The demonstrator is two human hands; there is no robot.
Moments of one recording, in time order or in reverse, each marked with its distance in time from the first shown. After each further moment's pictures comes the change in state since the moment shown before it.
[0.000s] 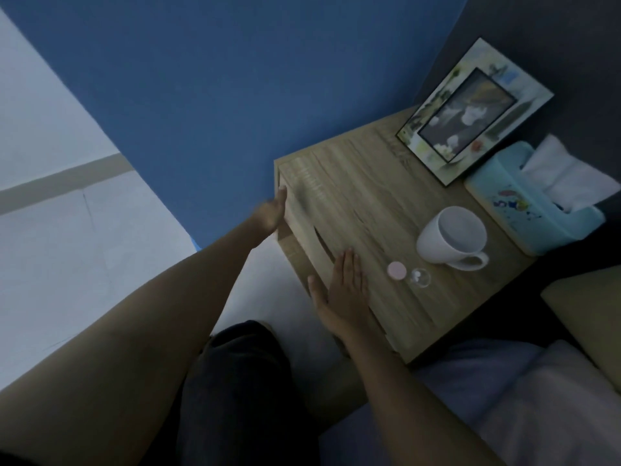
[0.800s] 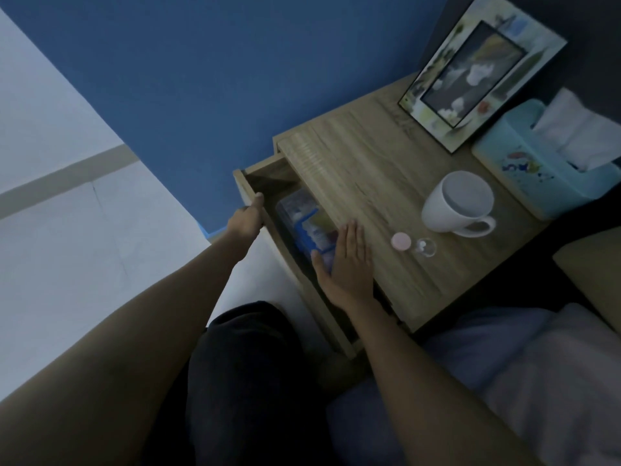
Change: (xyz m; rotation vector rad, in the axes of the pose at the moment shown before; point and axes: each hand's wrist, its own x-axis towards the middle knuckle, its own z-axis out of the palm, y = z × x) left_hand -0.029 -0.057 -0.008 -0.214 0.102 -0.179; right_hand -0.001 0.005 0.006 -0.010 0.075 -0.039
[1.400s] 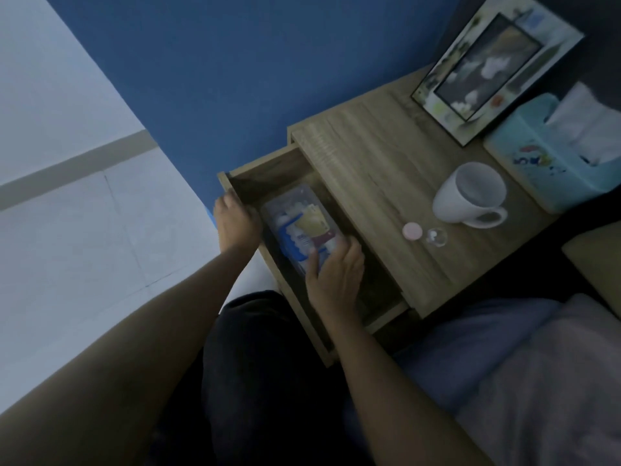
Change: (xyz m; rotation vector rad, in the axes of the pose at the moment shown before) left_hand -0.036 -0.015 -0.015 0.377 0.474 0.318; right_hand -0.042 -0.052 0.012 0.156 0.326 0.163
